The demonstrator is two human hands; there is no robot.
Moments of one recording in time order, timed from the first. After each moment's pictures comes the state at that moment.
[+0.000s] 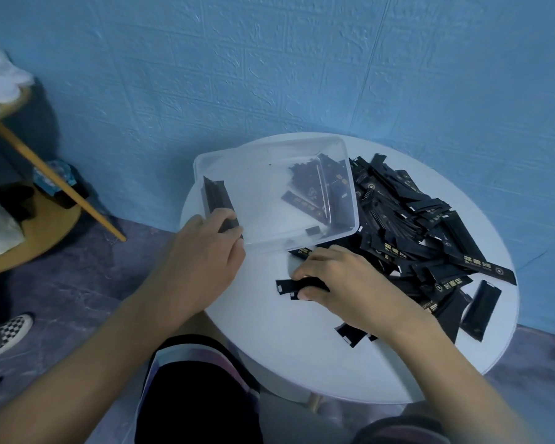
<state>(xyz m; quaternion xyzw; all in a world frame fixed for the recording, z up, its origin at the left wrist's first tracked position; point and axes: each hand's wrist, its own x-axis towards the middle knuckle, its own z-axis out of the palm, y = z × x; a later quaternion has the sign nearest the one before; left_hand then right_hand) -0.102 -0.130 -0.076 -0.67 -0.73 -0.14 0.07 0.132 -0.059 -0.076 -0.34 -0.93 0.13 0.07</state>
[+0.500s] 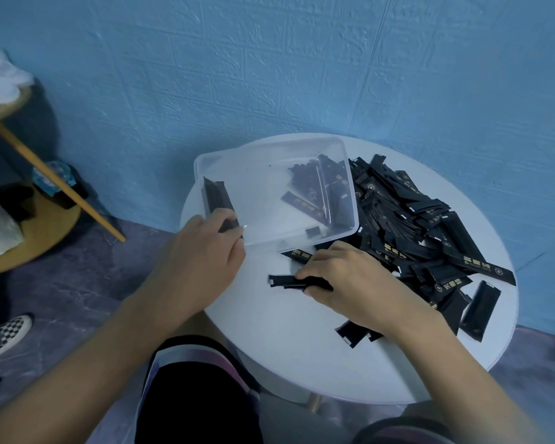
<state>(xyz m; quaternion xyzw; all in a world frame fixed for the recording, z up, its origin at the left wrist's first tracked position) -0.104 -0.129 -0.079 -0.68 -0.71 -0.16 0.09 0.137 -0.053 -0.074 -0.31 -0.94 0.08 0.06</state>
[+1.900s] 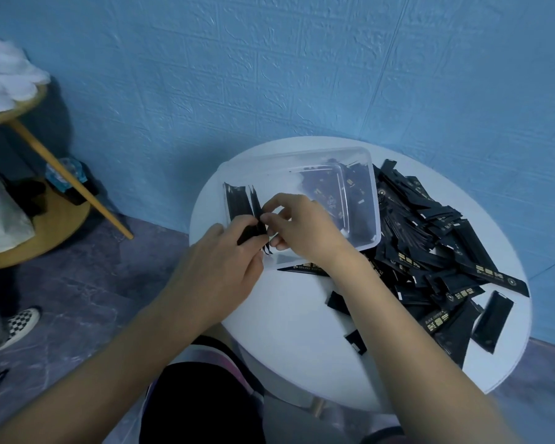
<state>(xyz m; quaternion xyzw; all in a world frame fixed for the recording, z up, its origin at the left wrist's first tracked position) -0.096 -0.135 -0.084 -0.71 -0.68 -0.19 0.06 0.036 -0.015 -0.055 -0.42 -0.79 0.38 0.21</state>
